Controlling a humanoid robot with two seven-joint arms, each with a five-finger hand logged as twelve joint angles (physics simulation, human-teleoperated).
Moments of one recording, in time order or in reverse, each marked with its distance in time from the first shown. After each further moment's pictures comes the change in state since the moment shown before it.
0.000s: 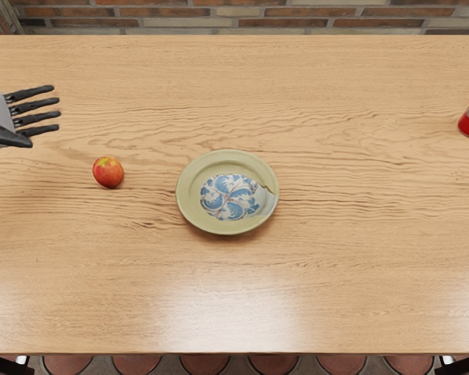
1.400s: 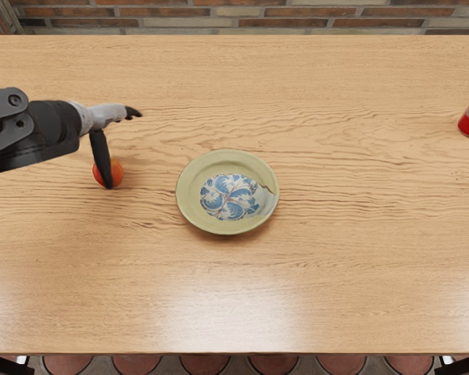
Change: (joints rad) left arm -0.319 -0.398 0.161 -0.292 1.159 0.504 0.495; right arm 0.001 0.000 0.004 -0.007 0.000 -0.001 0.000
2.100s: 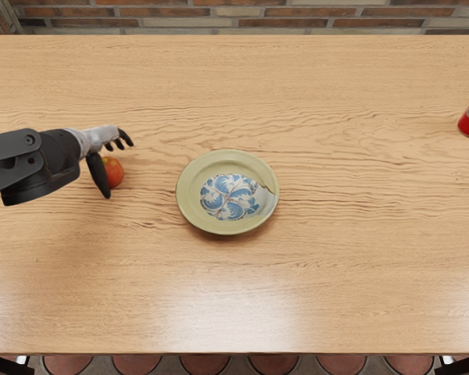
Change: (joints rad) left arm 0.089 -0.011 0.033 0.005 0.081 0.114 0.000; right arm 0.000 0.000 -0.001 0.000 0.000 0.000 0.000
